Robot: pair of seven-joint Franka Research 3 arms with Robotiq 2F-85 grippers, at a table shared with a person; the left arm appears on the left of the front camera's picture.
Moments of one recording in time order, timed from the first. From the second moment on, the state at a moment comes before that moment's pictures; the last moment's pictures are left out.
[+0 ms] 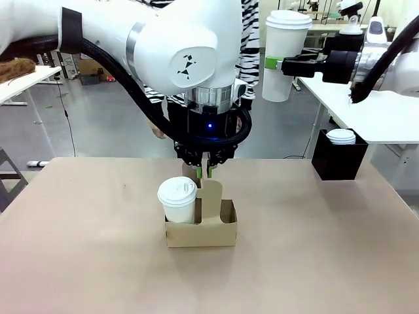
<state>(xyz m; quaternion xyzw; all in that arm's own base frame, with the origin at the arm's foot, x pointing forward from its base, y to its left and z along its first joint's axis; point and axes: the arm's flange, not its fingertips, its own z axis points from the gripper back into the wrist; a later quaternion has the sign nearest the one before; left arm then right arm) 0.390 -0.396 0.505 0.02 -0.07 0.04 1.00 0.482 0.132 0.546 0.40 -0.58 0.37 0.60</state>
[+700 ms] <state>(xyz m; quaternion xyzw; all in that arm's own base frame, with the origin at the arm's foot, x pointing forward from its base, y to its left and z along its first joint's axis) 0.344 -0.317 0.619 0.00 -0.03 -0.18 0.98 0.492 0.156 0.468 0.47 -0.49 0.43 0.60</state>
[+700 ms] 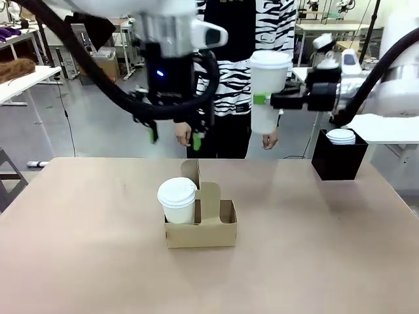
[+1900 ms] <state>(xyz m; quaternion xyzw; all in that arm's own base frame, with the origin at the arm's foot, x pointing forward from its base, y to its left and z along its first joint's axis) 0.346 -0.185 0.618 -0.01 -0.06 -0.35 0.94 0.477 0.211 0.397 0.61 -0.38 0.53 0.45</state>
